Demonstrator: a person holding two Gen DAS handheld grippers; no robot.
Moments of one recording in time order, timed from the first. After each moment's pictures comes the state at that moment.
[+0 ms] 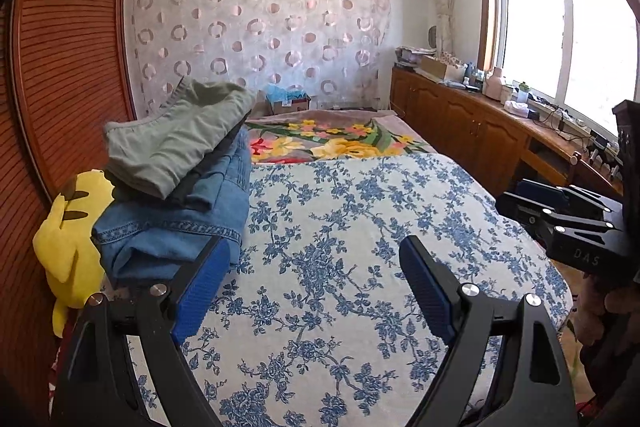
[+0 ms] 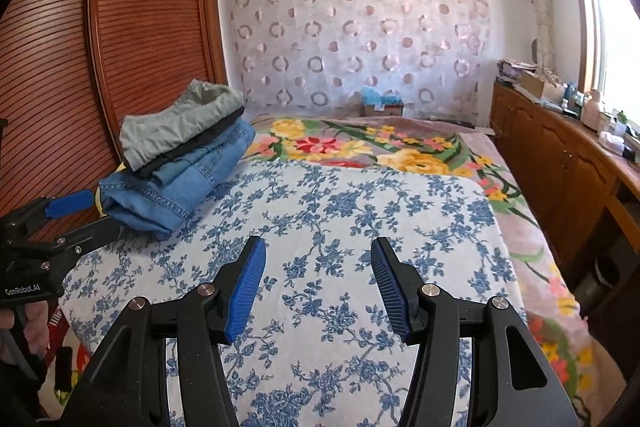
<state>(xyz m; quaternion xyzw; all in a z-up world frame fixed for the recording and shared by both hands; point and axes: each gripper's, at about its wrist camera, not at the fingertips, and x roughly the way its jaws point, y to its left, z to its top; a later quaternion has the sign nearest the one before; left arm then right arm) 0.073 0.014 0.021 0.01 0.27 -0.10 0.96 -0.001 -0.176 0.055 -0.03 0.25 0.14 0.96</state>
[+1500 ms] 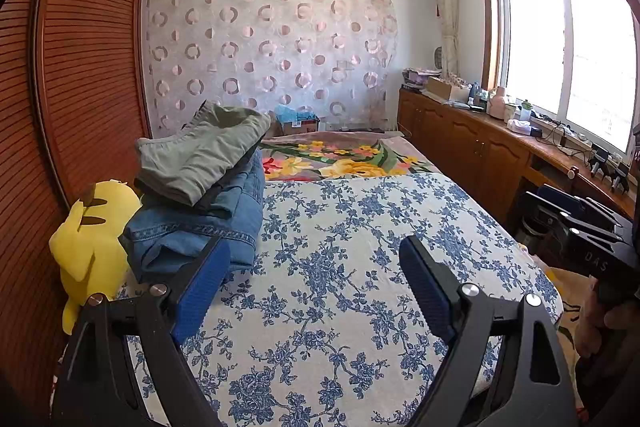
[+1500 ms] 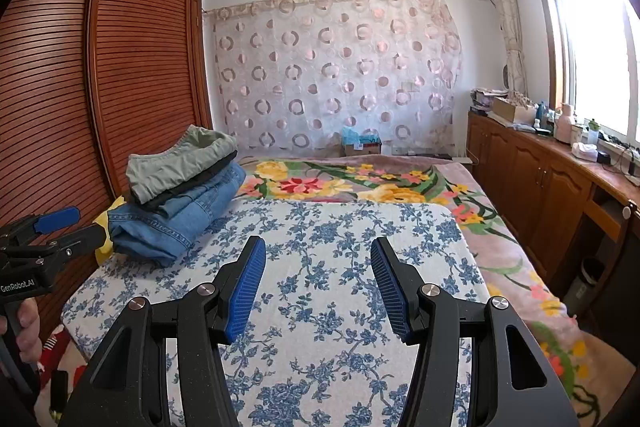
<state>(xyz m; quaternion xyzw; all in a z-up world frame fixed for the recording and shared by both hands) 0.035 0.021 0.037 0.01 0.24 -0.08 0.97 -0.035 -0.187 0.035 -0.02 0.18 0.11 0.98</state>
